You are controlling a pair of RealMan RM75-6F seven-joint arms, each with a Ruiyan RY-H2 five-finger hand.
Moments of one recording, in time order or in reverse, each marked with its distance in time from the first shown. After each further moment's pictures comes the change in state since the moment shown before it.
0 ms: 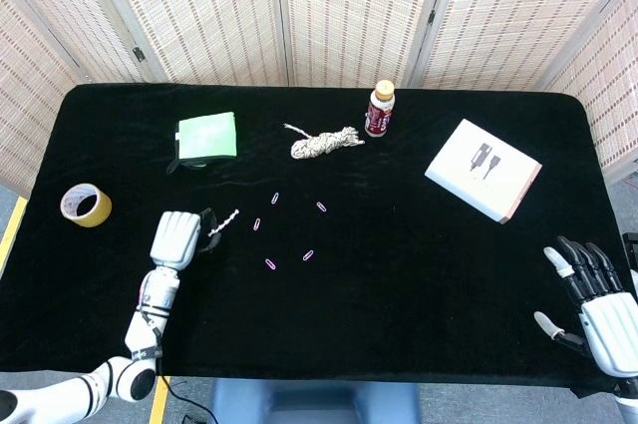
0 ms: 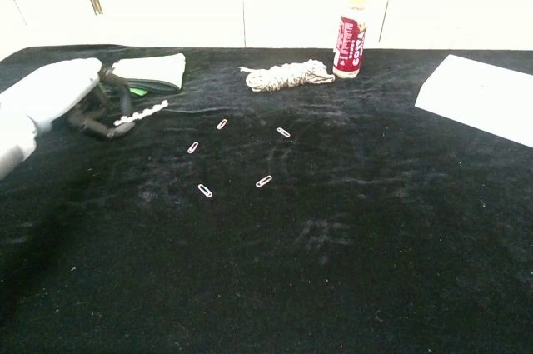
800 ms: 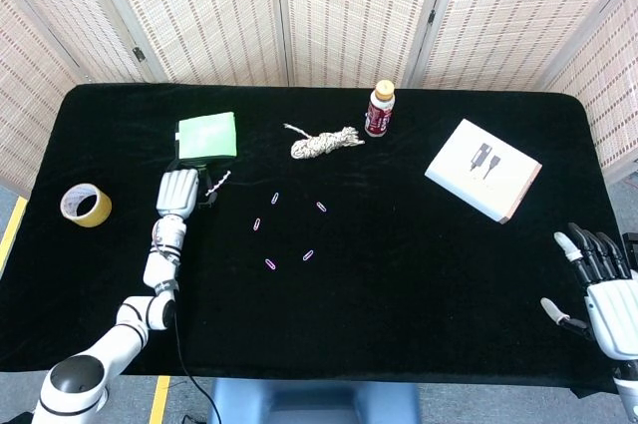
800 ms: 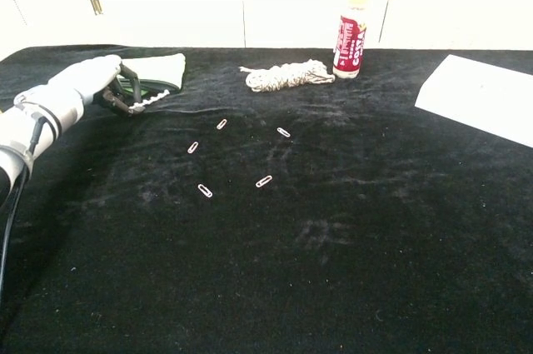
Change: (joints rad) left arm -0.287 -0.271 -0.162 0.781 -0.118 -0.399 -0.351; right arm 0.022 0.001 0.038 -0.020 0.099 -0.077 -0.016
